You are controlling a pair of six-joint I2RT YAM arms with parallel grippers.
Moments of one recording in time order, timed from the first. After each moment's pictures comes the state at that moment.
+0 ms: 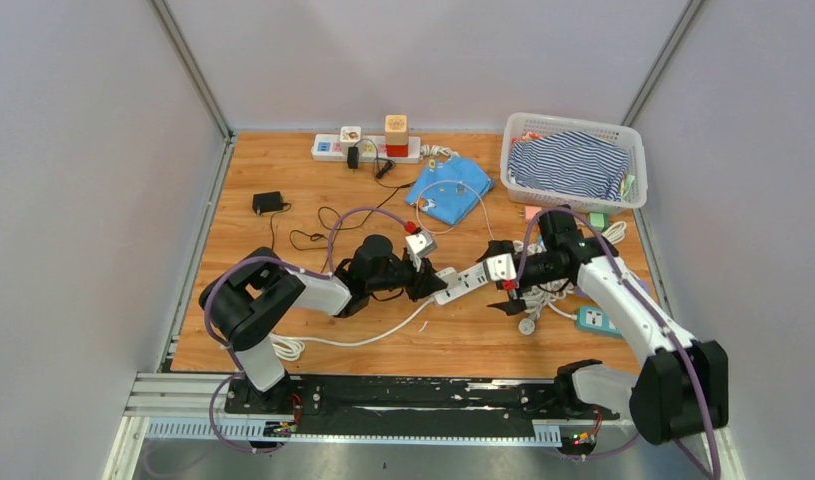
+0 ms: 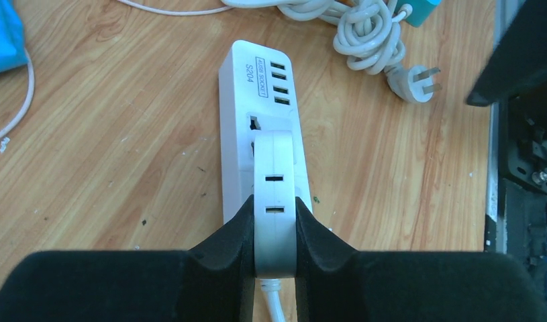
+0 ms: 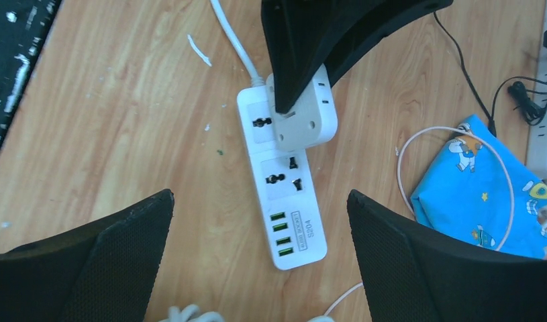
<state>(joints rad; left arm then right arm) -0.78 1.70 0.59 0.81 0.49 -0.15 0.25 1.13 0.81 -0.86 -0.96 -1.57</state>
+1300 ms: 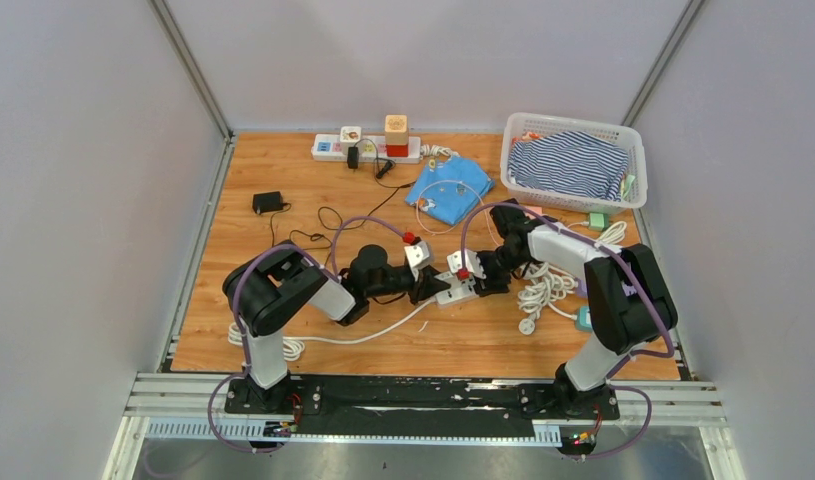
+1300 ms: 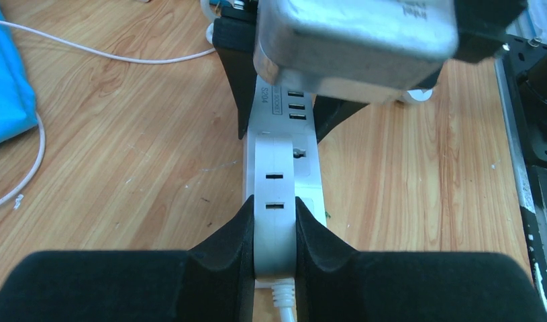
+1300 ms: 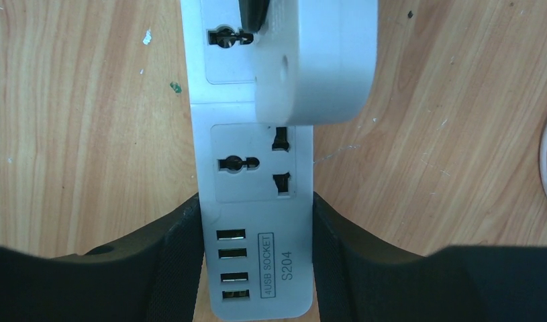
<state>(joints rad) -0.78 1.85 0.53 1.17 0.53 -0.04 0.38 1.63 0.94 -0.67 -0.60 -1.48</state>
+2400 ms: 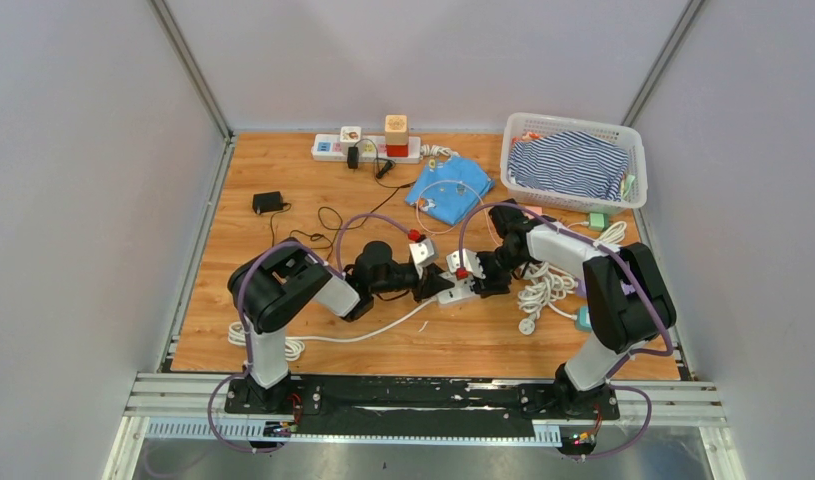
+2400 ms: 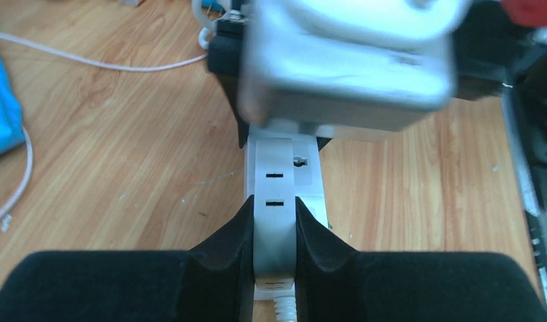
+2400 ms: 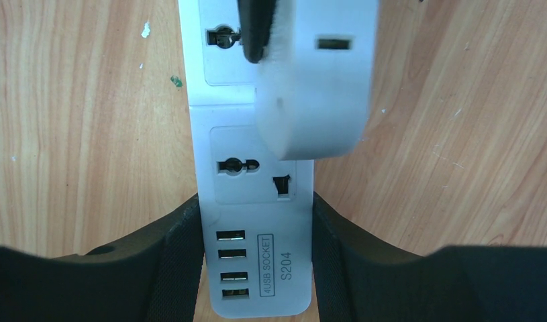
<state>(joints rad) -0.76 1.89 0.60 1.13 0.59 -0.09 0.39 1.64 0.94 -0.68 -0.57 -1.45</state>
